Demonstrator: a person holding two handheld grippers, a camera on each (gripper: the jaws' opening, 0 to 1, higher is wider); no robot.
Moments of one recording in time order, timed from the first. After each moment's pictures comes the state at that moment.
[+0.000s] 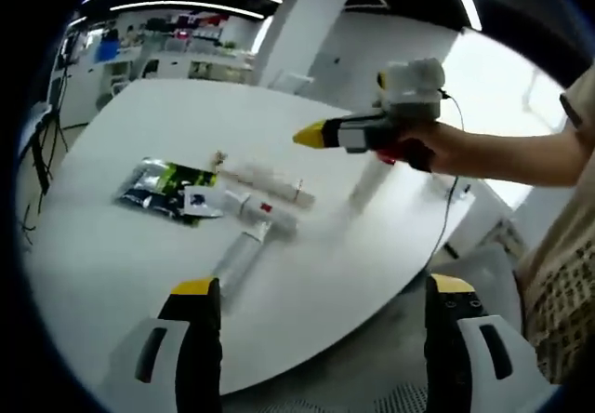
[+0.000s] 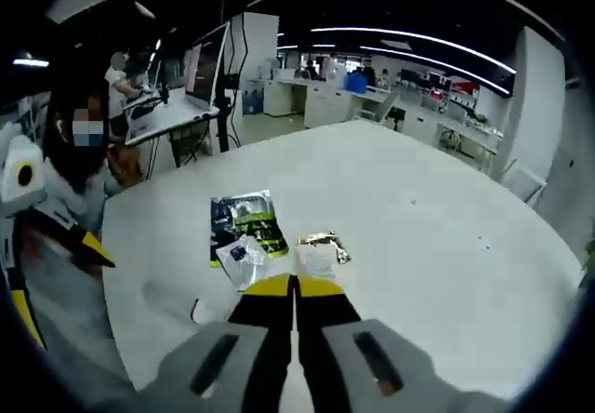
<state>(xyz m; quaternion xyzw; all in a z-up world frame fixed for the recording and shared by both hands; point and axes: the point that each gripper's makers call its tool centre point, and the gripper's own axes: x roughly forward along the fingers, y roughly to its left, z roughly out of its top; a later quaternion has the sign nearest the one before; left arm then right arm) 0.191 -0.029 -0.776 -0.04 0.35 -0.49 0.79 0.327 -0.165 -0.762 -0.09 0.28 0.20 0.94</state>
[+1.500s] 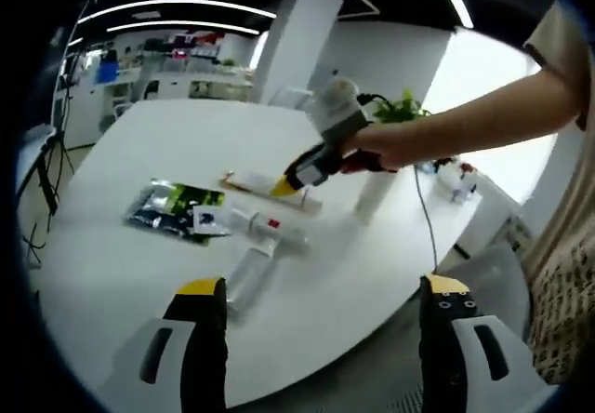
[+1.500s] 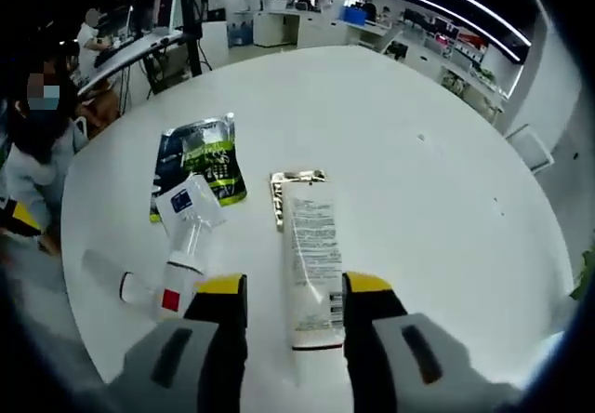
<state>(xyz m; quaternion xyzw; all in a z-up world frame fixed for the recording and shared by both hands) 0.200 -0.028 -0.770 -0.01 0.31 -0.50 0.81 0.378 -0.189 -0.848 -0.14 0.44 0.18 0.87</state>
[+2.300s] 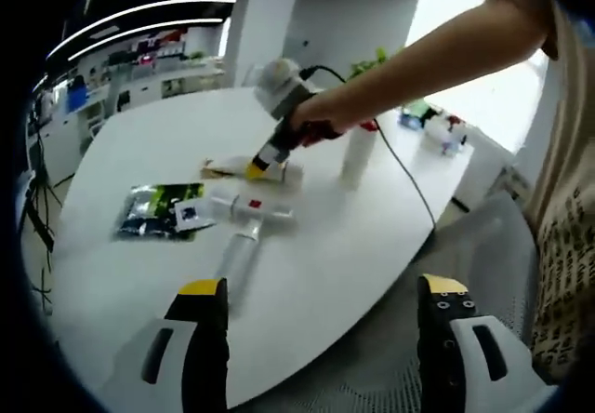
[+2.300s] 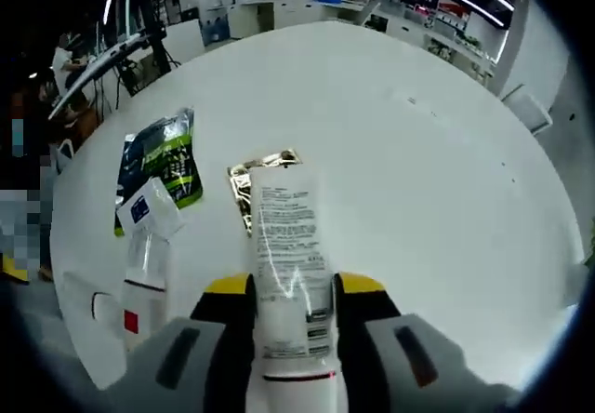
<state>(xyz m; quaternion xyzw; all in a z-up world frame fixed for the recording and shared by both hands) 0.186 -0.031 -0.786 0.07 0.33 -0.52 0.78 0.396 -0.205 -0.874 -0.11 0.46 0.16 0.87</state>
